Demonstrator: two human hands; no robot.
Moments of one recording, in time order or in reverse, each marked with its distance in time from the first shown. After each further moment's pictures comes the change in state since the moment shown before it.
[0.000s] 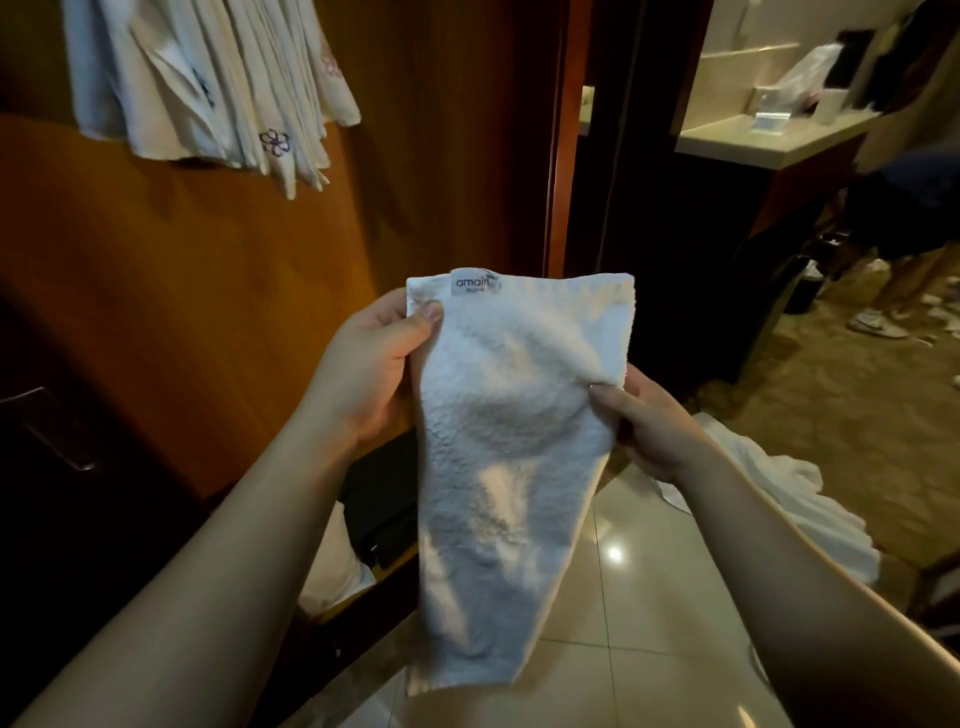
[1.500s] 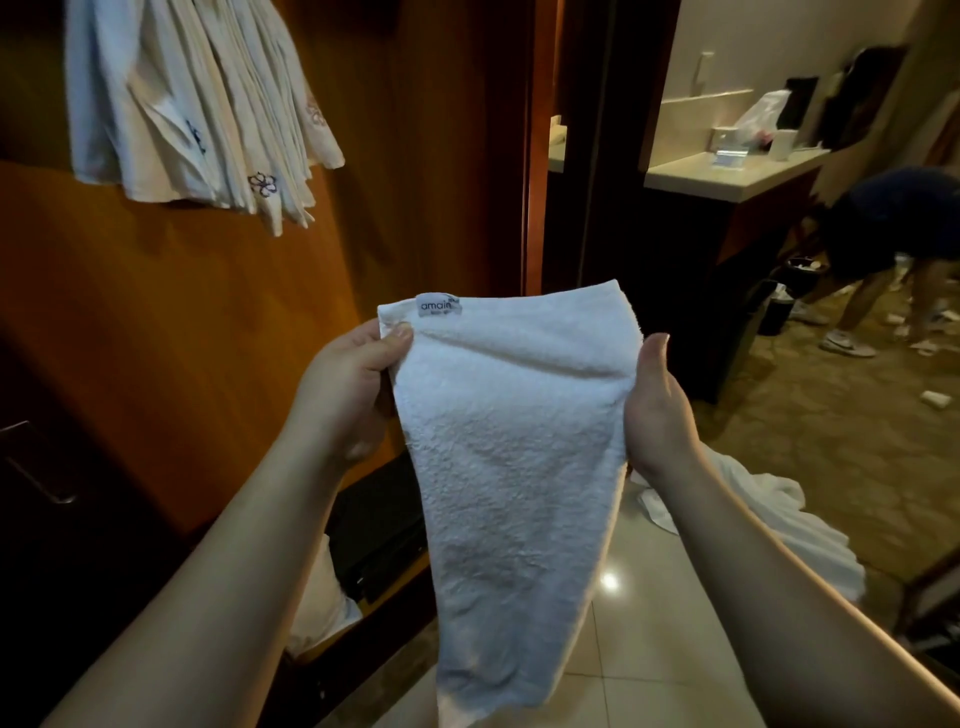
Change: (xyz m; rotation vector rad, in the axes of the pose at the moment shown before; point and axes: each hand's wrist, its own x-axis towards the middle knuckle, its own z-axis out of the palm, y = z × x) left_hand 0.000 0.004 0.009 0.053 0.120 -0.033; right_hand -0.040 -0.067 0.038 -0.316 0.481 -0.155
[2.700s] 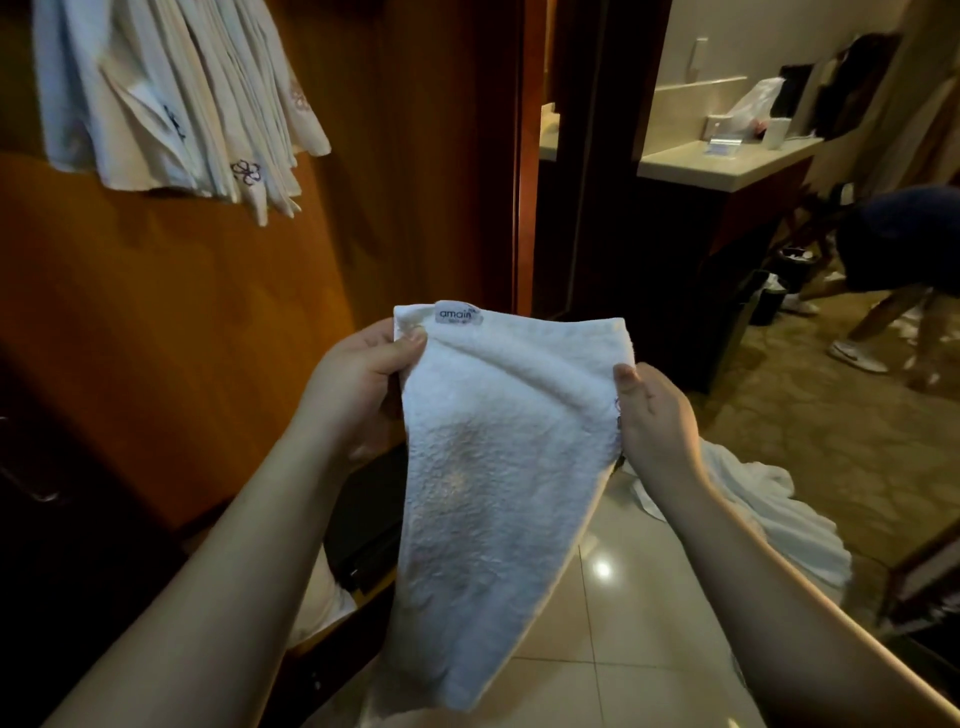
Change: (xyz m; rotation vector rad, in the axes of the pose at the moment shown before) left_hand -0.001 -0.006 0.011 0.044 -0.120 -0.007; right_hand 0.016 0.058 -0.021 -0.349 0.174 -0.246
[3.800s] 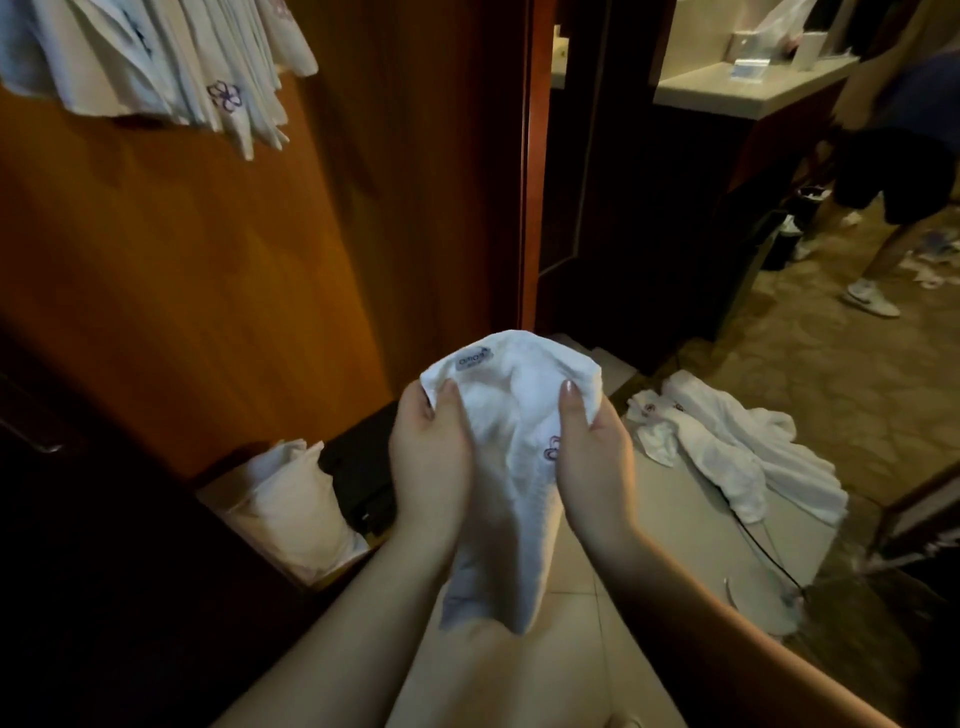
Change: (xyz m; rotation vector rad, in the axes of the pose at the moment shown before) left_hand -0.045 -0.107 0.036 0.248 0.572 0.010; right_hand -0.097 -0.034 0.064 0.290 -0.003 0.419
